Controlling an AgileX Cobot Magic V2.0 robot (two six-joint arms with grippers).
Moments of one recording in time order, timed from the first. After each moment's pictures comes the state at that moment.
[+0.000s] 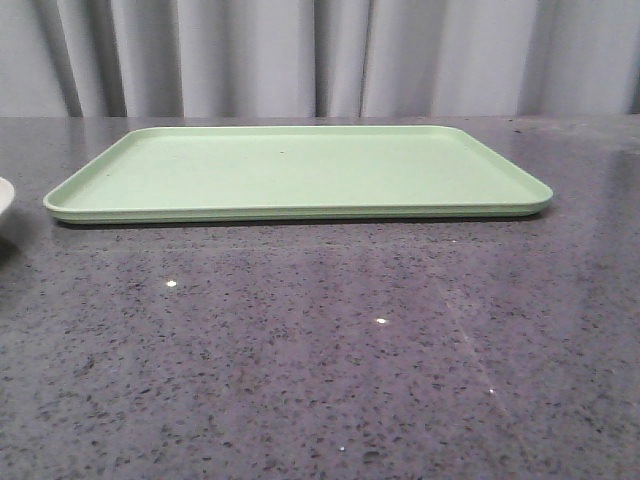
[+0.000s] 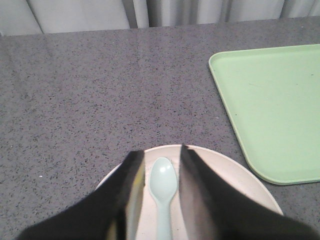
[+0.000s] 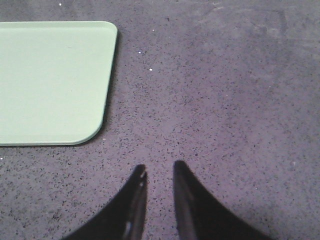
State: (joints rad) left arm 0.00 0.67 -0.68 -0.07 0.51 0.03; right arm 0.09 0.61 -0.65 0.00 0.59 0.11
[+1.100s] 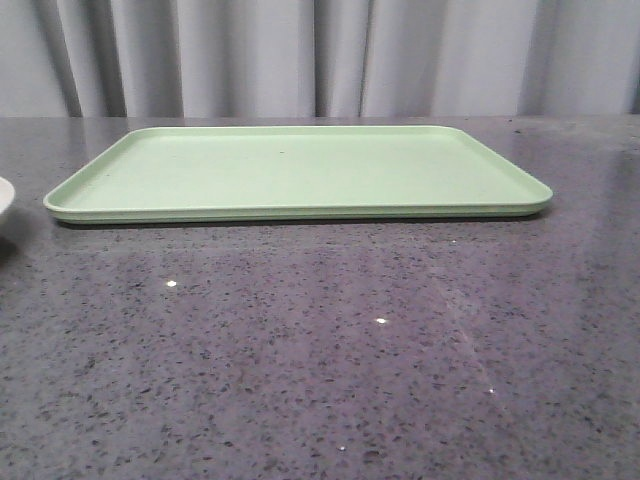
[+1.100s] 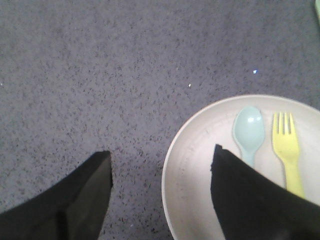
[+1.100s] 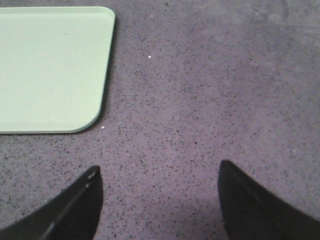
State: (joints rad) left arm 0.23 0.81 -0.86 0.01 0.84 0.03; right arm 0.09 0.62 -0.65 0.00 0.63 0.11
